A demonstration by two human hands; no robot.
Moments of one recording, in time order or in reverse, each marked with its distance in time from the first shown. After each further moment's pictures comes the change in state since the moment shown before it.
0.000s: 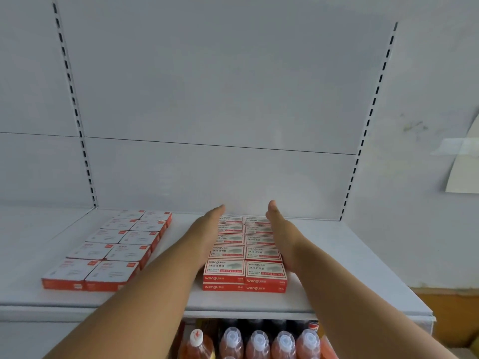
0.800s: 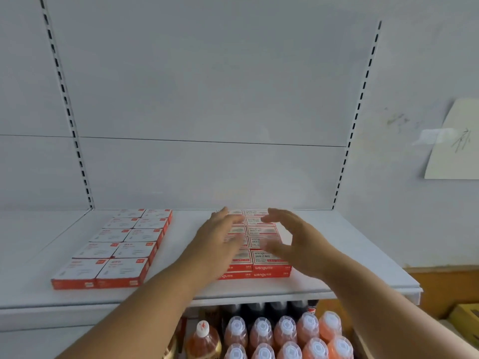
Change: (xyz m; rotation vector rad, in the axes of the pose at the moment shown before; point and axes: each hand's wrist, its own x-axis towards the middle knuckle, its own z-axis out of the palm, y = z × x) left_hand -0.058 -0.020 -0.011 0.860 -0.050 0.521; right_hand -0.063 0.019 -0.019 -0.901 0.080 -0.644
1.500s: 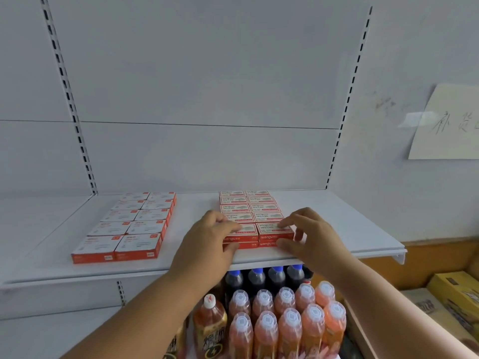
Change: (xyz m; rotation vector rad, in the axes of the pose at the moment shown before) left_hand -0.050 -0.030 0.005 0.341 0.242 0.277; right_hand -0.050 0.012 0.025 -0.201 0.200 0.022
